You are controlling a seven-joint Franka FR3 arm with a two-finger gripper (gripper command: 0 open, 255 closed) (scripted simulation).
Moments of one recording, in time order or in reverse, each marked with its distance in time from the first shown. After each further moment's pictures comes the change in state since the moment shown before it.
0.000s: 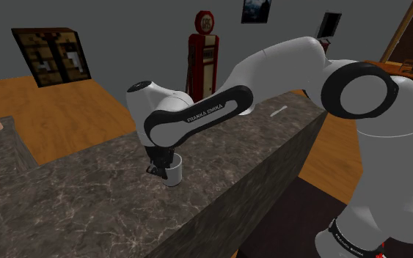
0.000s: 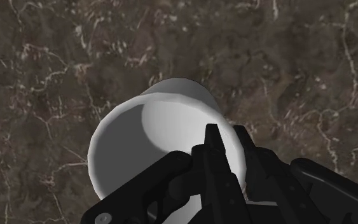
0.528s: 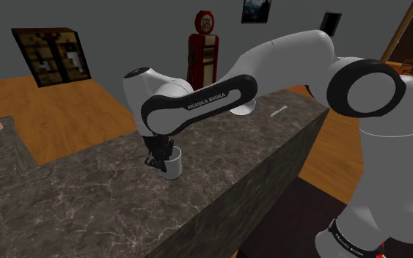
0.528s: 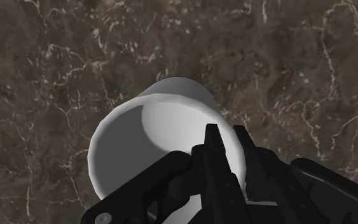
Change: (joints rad) arm -0.002 -0.029 0.007 0.050 0.014 -0.077 -0.013
